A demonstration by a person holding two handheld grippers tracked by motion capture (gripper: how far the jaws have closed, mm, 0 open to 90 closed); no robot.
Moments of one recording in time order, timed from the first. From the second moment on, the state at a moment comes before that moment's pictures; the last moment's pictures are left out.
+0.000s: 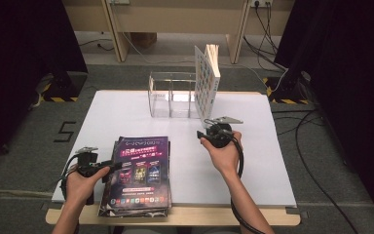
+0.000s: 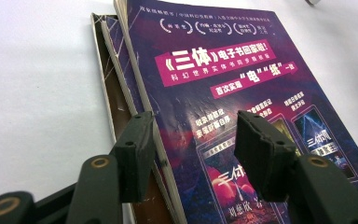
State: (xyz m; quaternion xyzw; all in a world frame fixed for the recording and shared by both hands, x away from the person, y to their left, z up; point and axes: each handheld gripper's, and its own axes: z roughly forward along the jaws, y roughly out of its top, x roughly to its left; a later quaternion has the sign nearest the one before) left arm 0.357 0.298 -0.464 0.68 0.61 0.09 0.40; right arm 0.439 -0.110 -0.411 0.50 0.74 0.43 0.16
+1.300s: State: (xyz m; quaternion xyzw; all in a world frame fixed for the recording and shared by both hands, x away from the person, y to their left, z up) left arm 0.359 0.297 -0.474 0.68 0.62 0.07 0.39; right arm 0.431 -0.063 -0.460 0.49 0.78 0.39 0.08
